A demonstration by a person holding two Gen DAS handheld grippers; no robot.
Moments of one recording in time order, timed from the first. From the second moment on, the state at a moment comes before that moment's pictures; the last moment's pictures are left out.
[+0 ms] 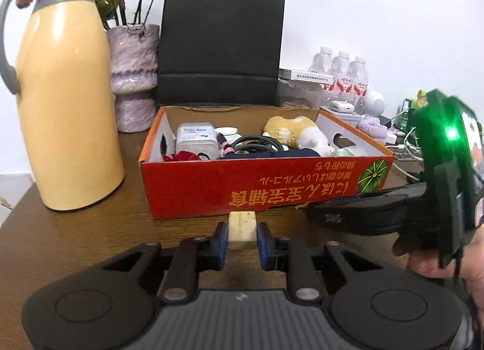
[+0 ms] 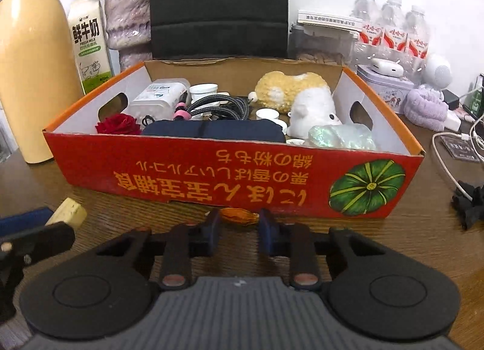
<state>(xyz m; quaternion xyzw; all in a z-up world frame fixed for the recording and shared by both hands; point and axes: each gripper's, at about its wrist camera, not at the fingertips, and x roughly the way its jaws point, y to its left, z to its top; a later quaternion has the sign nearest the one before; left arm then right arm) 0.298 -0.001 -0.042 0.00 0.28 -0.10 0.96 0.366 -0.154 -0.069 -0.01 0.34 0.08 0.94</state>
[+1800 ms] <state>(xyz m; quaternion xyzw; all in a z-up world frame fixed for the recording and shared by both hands) 0.312 -0.007 0.028 -0.09 0.26 -0.16 0.95 0.235 -0.254 0.019 0.06 0.25 0.16 0.95</state>
